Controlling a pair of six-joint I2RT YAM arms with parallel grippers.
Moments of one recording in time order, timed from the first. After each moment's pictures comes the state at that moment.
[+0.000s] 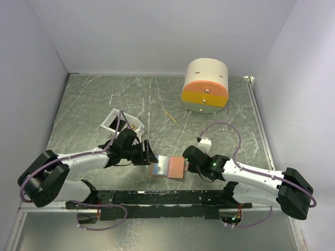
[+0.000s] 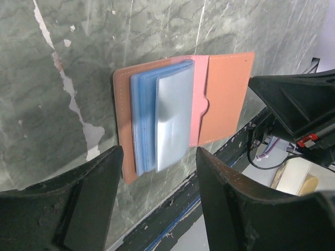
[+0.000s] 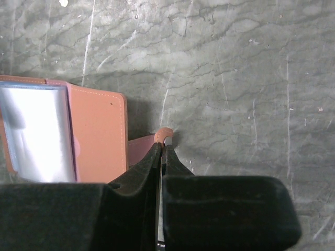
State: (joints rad) left arm -0.72 1.30 0.47 0.05 0.36 -0.86; right arm 0.99 1.03 0.46 -0.48 0.42 1.02
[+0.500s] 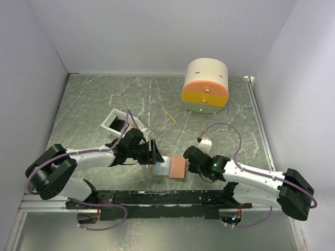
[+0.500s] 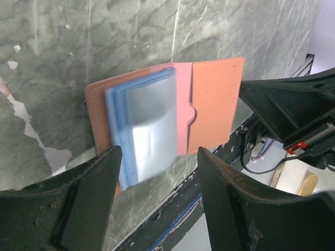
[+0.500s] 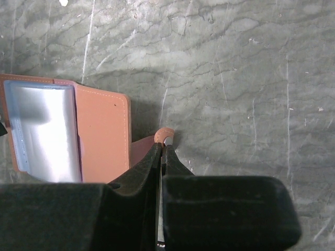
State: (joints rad) left arm -0.79 1.42 0.52 0.16 0.36 -0.89; right arm 0.99 1.02 0.45 -0.47 0.41 1.02
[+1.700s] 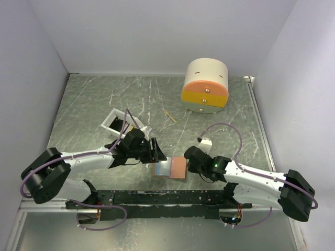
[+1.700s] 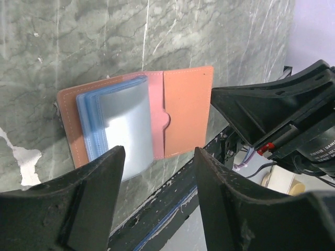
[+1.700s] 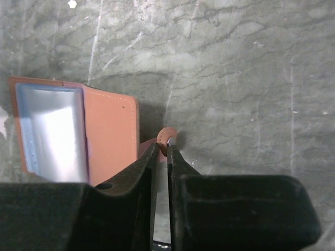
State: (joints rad) left arm -0.85 1.37 0.55 0.15 0.27 -0.97; right arm 0.99 0.99 0.43 -0.43 0.41 1.01
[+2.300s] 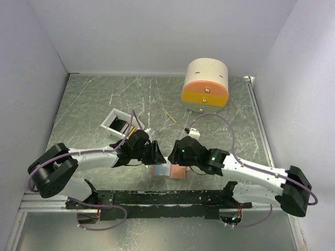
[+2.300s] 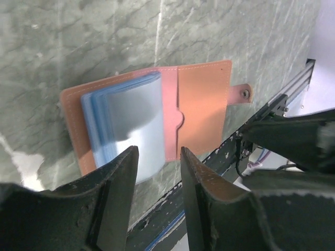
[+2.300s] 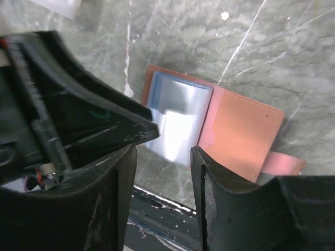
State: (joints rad) left arm -0.88 1.45 0.58 0.15 0.26 -0.94; right arm 1.02 1.03 0.66 -0.41 0.25 0.96
